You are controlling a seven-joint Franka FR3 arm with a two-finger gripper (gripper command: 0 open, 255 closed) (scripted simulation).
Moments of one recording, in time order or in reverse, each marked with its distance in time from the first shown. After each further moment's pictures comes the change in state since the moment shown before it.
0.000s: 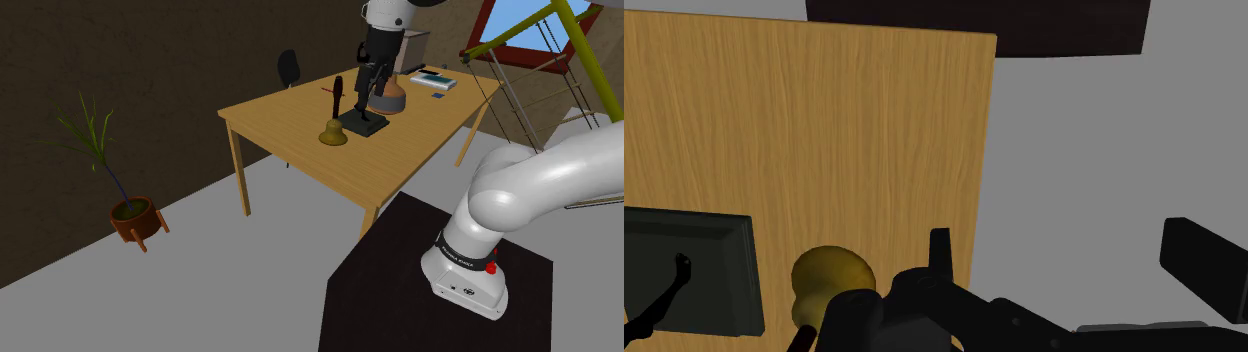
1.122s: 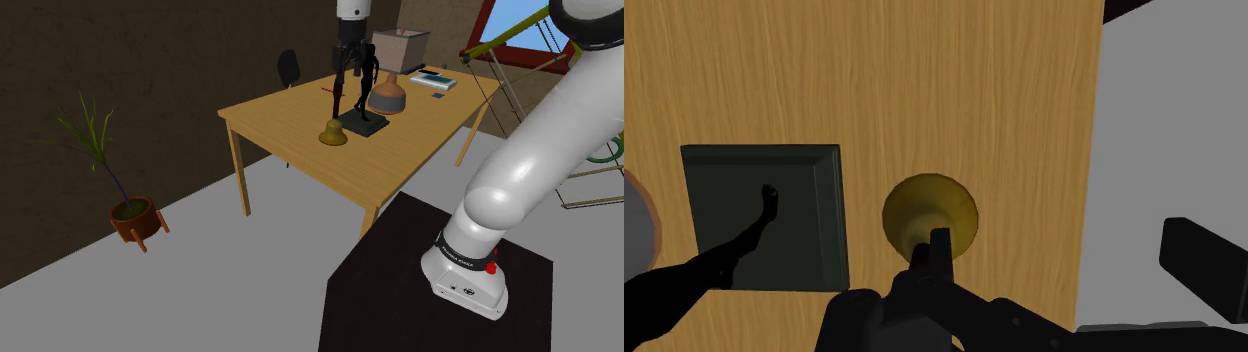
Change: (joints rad) arm -0.088 0.567 -0.164 0.471 -0.060 0.001 -0.158
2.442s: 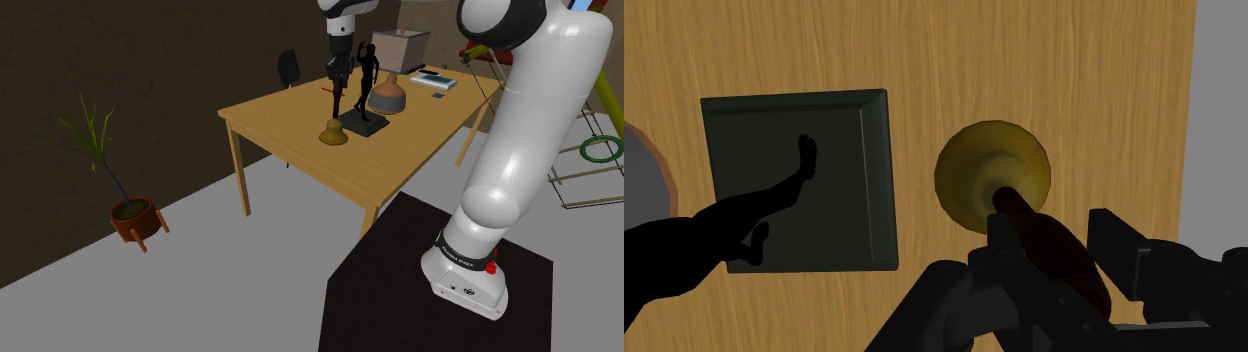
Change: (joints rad) arm -0.056 0.333 -0.064 0.262 0.030 0.024 -0.084
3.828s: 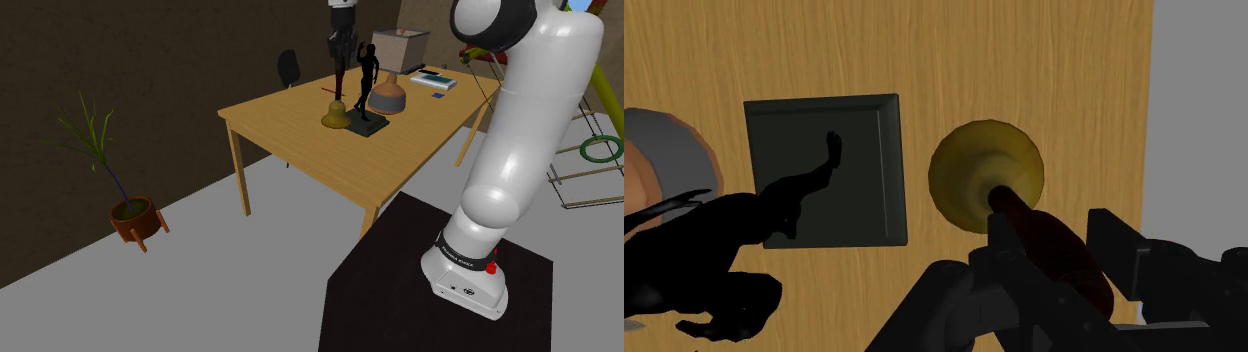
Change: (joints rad) arm -0.004 0.033 -0.002 0.230 0.006 -0.200 -0.015
